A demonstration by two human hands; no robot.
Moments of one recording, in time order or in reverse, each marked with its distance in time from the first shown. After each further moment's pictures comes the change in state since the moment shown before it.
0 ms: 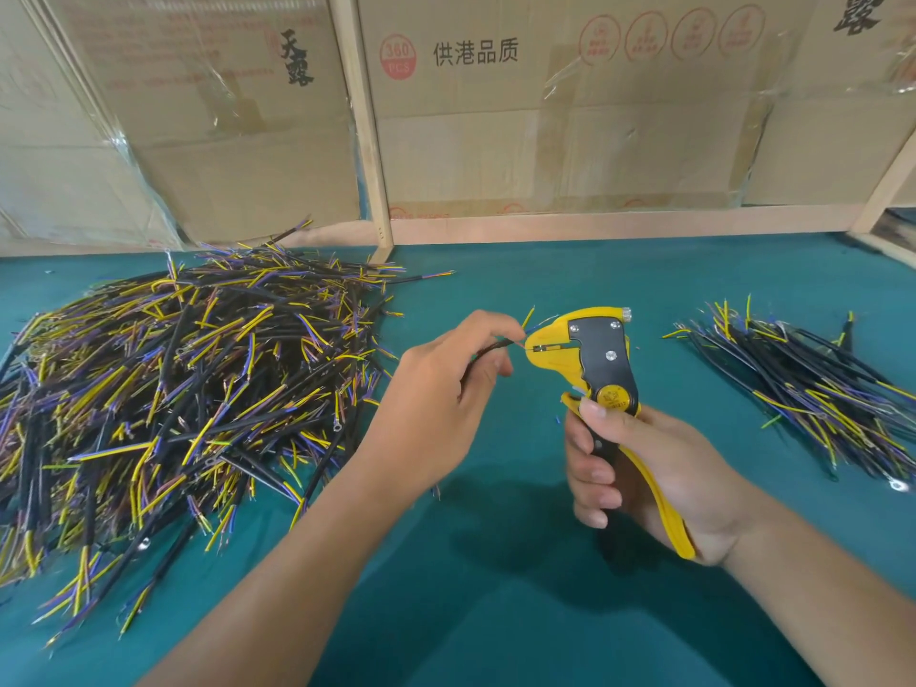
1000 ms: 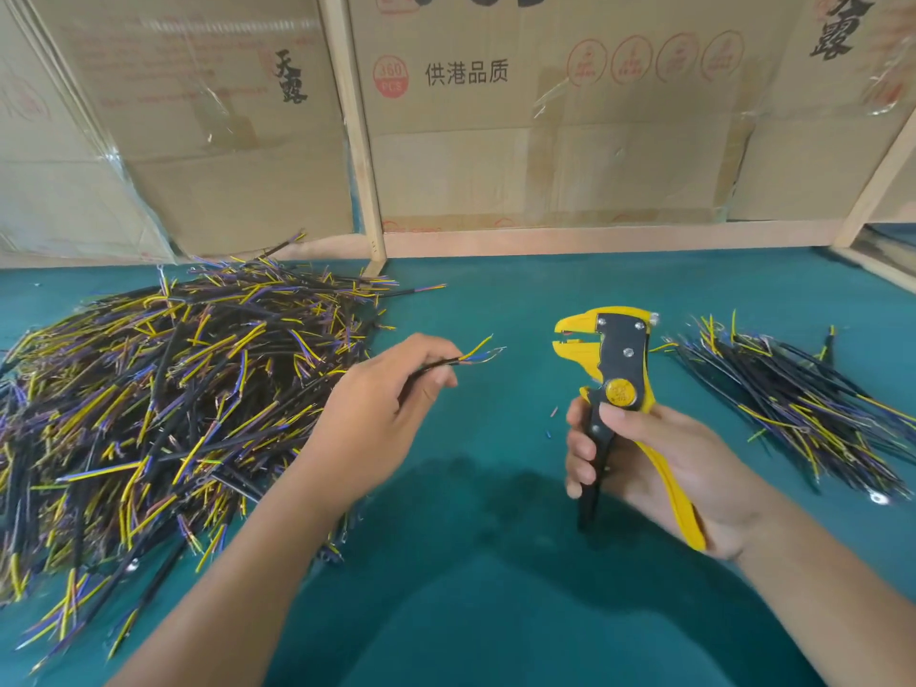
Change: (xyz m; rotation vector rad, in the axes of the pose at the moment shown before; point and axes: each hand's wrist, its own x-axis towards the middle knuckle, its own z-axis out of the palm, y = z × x) left_hand -0.005 -0.031 -0.030 0.094 -0.040 -0.030; right_hand -0.002 -0.010 -0.022 0.073 0.025 -0.063
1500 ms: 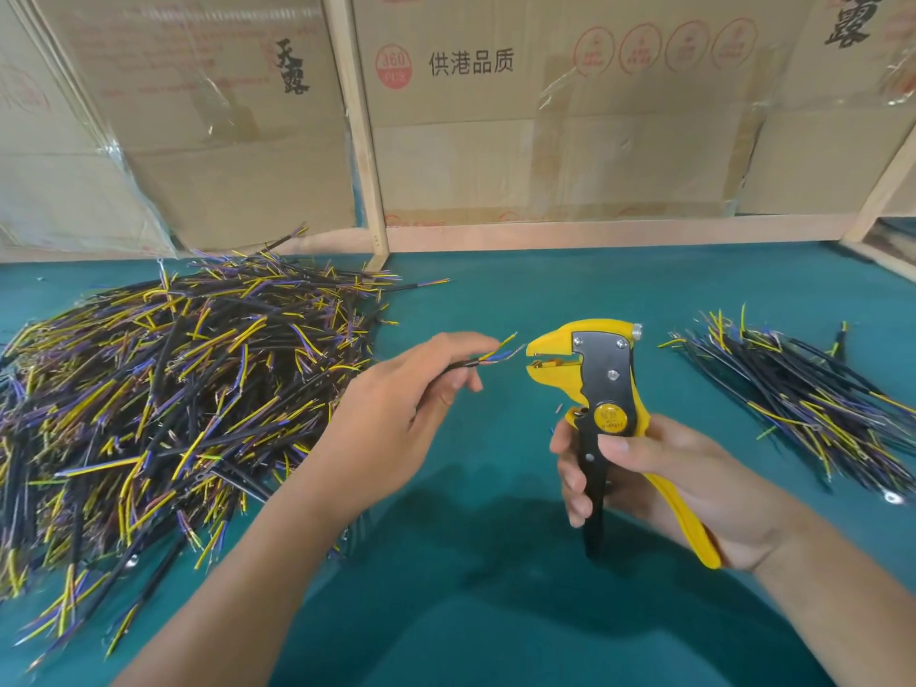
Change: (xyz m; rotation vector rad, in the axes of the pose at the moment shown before) left_hand -0.002 0.010 0.004 0.012 -0.042 0.117; right_hand -0.004 0.003 0.001 -0.176 -0.156 0.003
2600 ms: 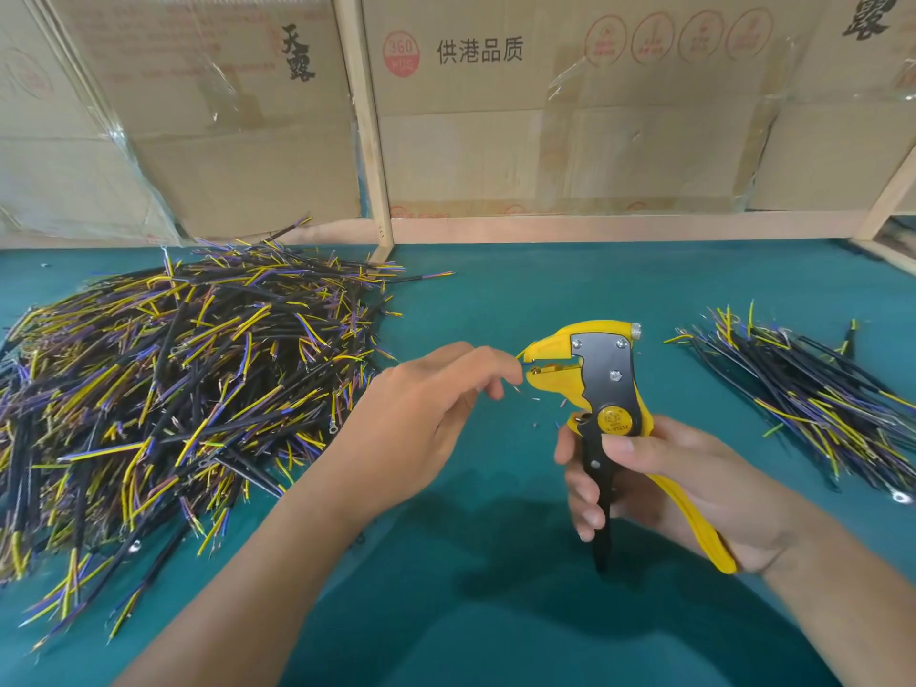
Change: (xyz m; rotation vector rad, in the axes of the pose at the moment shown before) left_hand 0.001 0.013 0.003 0.102 -0.103 0.092; right_hand -0.003 -0.004 0.007 0.026 -0.040 0.060
